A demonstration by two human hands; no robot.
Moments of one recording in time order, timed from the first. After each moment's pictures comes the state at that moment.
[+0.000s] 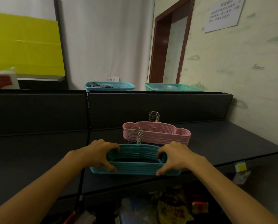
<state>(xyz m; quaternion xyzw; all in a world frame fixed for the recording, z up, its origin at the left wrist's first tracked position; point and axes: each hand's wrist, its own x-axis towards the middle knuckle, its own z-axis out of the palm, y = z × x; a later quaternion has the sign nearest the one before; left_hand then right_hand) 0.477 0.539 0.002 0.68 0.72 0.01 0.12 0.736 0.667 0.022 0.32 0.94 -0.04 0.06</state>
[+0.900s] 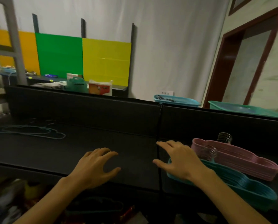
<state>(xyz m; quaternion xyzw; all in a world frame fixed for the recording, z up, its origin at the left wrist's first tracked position) 0.390 0.290 -0.011 0.49 0.86 0.11 -0.08 0.568 0.515 0.038 0.17 0.98 0.04 -0.11</state>
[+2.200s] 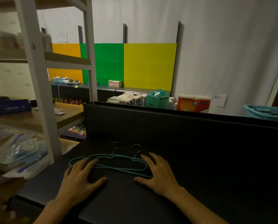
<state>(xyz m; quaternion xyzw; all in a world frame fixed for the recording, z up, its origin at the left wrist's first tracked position) -0.029 0.010 -0.058 0.27 0.95 0.15 -0.06 0.087 0.273 -0.054 0.10 0.98 -0.14 -0.10</state>
